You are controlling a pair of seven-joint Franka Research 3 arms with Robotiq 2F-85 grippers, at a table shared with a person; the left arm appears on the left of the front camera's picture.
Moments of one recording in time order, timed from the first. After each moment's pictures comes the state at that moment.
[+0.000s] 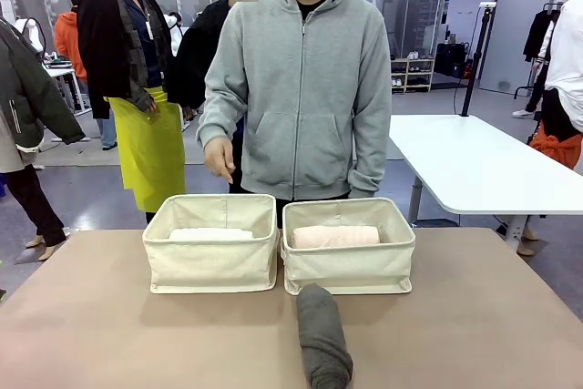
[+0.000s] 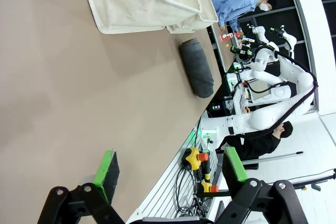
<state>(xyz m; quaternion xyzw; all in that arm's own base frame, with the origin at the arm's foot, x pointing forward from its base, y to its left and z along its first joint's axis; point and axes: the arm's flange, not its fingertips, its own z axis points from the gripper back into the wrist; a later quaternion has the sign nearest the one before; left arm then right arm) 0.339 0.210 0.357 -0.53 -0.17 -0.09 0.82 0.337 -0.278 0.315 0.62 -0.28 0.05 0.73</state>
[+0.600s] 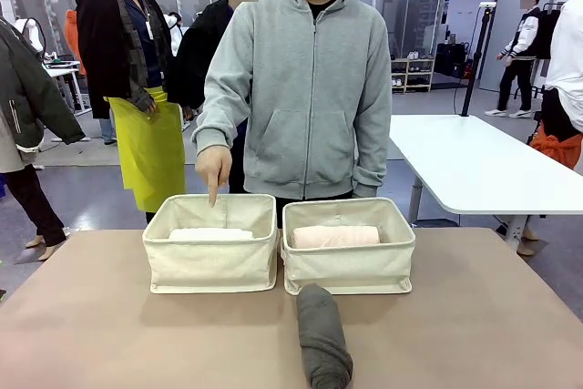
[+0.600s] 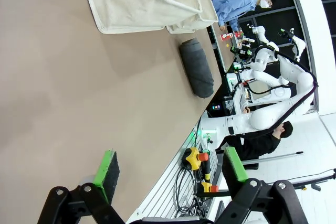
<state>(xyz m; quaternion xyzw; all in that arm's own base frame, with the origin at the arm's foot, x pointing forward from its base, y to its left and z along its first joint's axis) 0.339 0.210 0.357 -0.53 -0.17 -0.09 0.82 0.337 -0.278 0.315 0.62 -0.28 0.05 0.73</state>
